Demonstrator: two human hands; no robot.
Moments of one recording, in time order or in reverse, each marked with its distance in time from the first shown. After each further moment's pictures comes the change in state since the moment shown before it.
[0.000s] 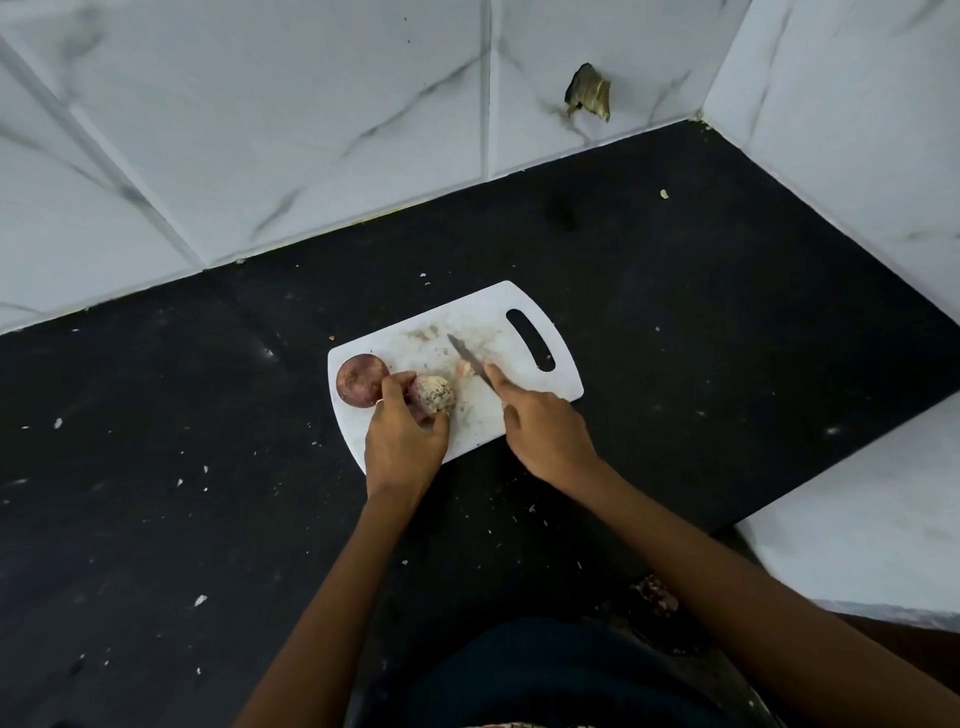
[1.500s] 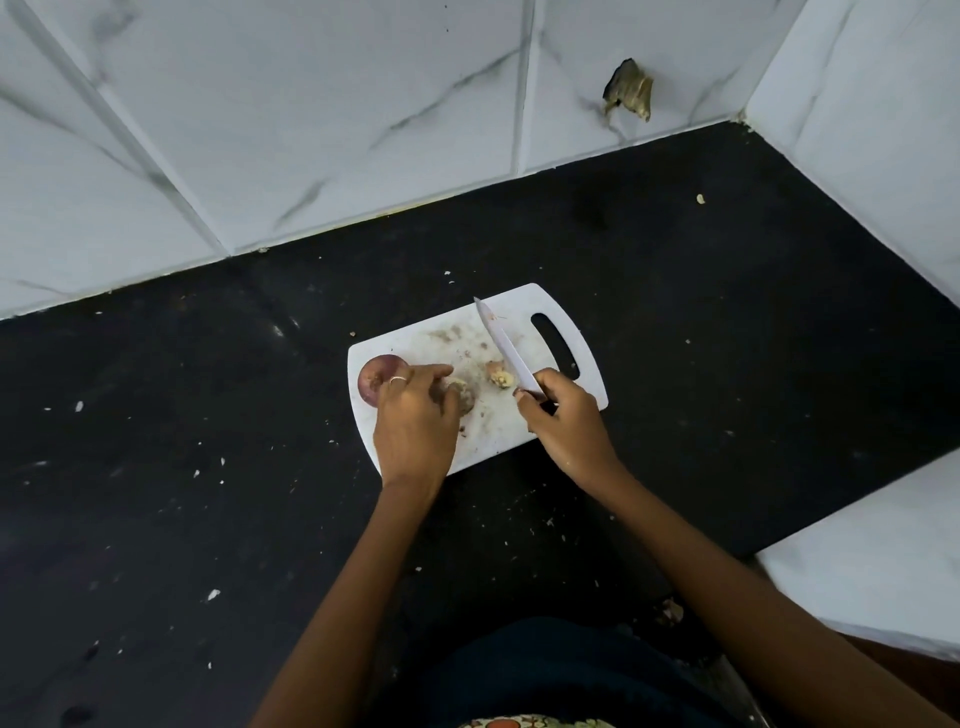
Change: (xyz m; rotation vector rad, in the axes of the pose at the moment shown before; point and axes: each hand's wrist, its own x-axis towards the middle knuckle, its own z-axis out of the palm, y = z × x) left_hand 0.018 0.011 -0.005 0.052 0.096 0.031; right_hand 0.016 0.008 0.009 0.605 0.138 0.094
